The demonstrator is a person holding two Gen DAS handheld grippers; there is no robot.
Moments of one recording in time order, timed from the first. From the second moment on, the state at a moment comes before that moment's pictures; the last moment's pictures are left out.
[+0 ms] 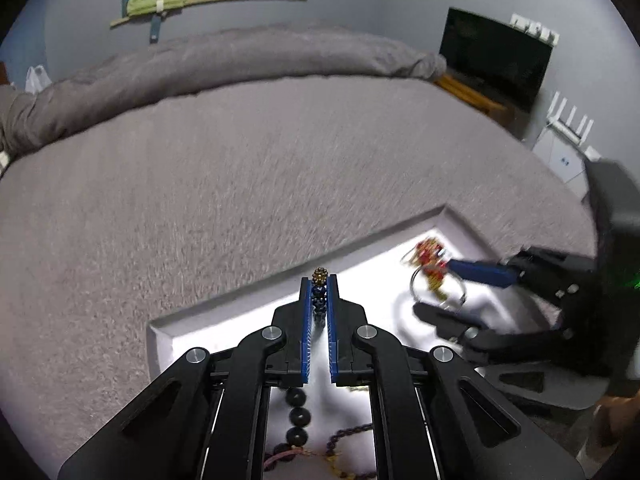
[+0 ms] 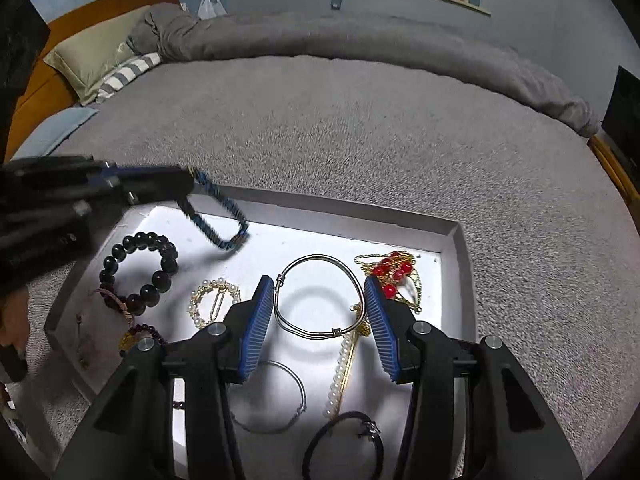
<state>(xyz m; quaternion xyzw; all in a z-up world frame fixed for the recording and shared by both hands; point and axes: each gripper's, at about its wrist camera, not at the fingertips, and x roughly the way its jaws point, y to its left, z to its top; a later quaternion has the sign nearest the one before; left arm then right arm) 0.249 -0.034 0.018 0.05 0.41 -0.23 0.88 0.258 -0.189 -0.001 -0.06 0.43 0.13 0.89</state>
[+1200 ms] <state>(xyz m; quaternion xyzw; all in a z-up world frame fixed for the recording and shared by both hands) 0.264 -0.024 -0.019 0.08 0.45 -0.19 0.87 0.288 -0.182 -0.021 -0.02 0.50 0.14 0.86</state>
